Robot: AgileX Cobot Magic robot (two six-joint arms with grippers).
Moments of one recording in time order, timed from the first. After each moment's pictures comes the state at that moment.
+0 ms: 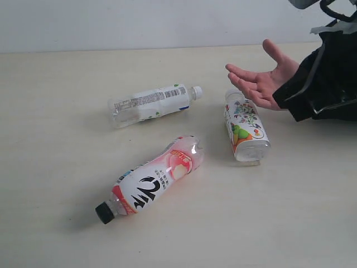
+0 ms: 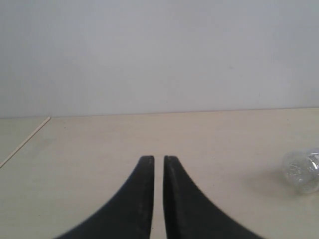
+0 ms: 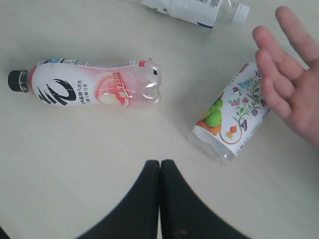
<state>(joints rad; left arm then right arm) 0.14 0.01 0.00 0.20 0.16 -0.13 0.42 1.14 -0.94 0.29 0.92 -0.41</state>
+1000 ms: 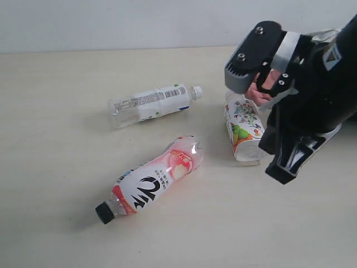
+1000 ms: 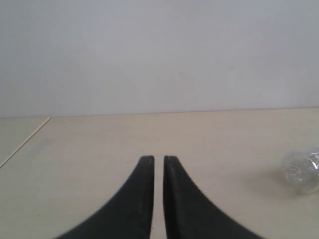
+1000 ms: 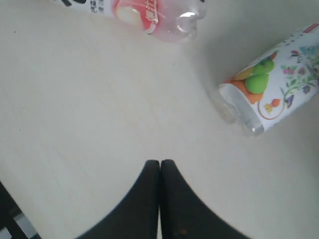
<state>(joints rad) 0.14 0.01 0.00 0.20 0.16 -0.13 0.63 1.33 -0.97 0.08 1.02 -0.43</state>
